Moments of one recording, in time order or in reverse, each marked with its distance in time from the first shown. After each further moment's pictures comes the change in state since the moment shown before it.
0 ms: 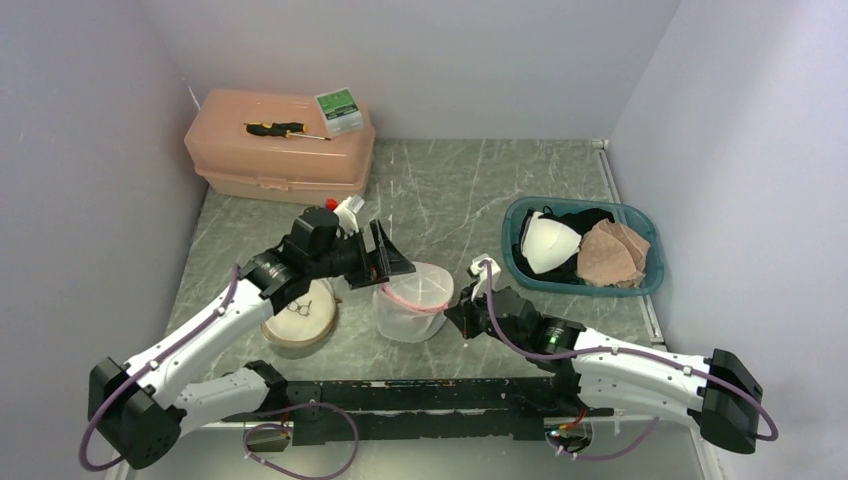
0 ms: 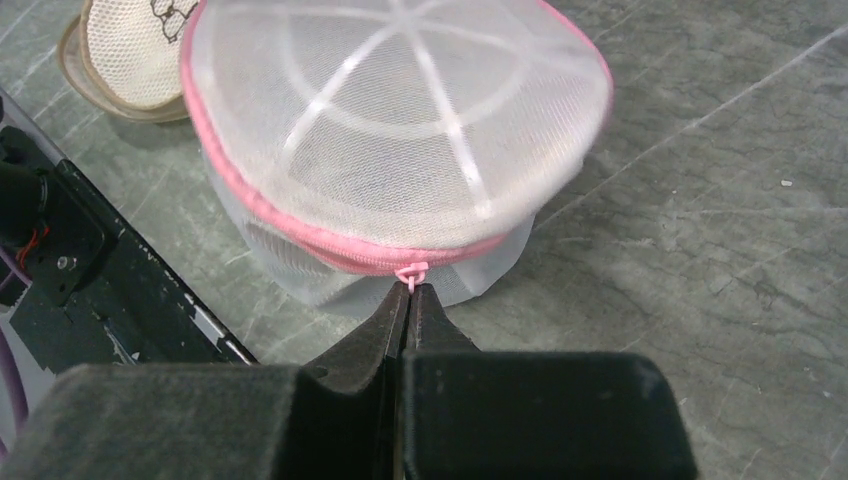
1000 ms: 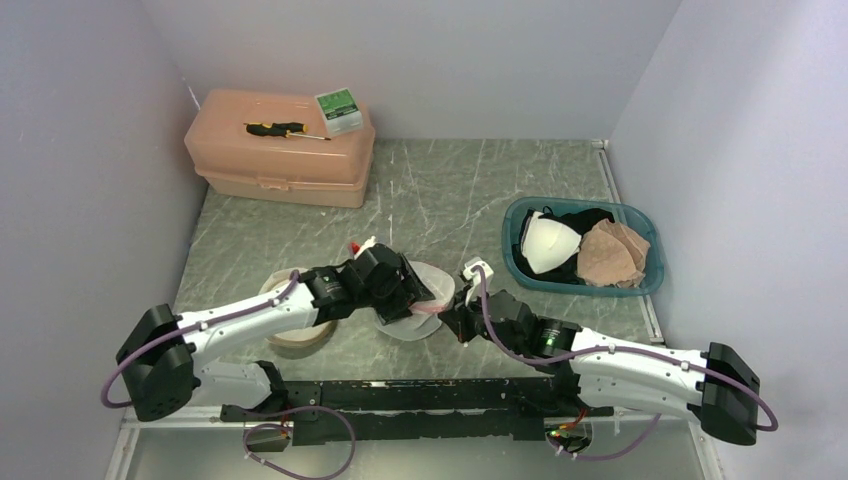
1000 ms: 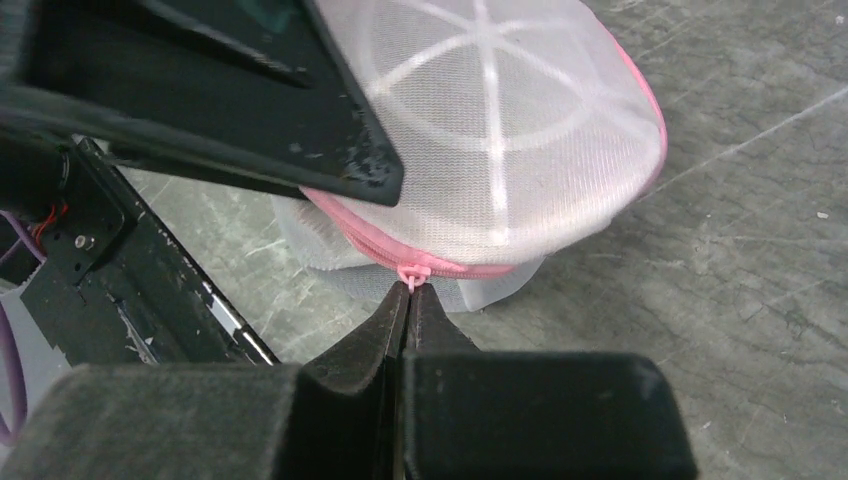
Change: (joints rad) left arm -0.342 0.174 -0.041 -0.027 -0.420 -0.502; right arm 0.053 0.037 0.011 0.041 0.010 -0.031
